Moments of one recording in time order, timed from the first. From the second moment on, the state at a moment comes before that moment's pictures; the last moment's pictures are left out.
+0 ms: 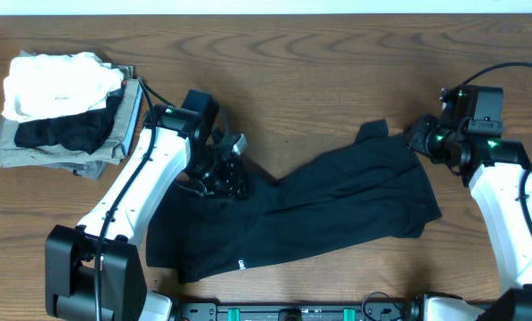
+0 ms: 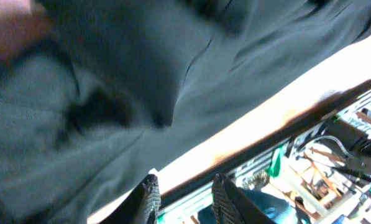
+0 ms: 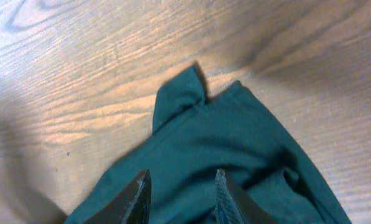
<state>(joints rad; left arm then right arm) -0.28 1.63 1.21 -1.27 0.52 -0.08 -0.09 1.41 1.03 -0.62 -0.21 0.40</state>
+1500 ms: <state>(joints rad) -0.28 1.80 1.18 -0.90 0.47 -0.15 -0.08 1.76 1.03 -0.29 -0.24 0.42</state>
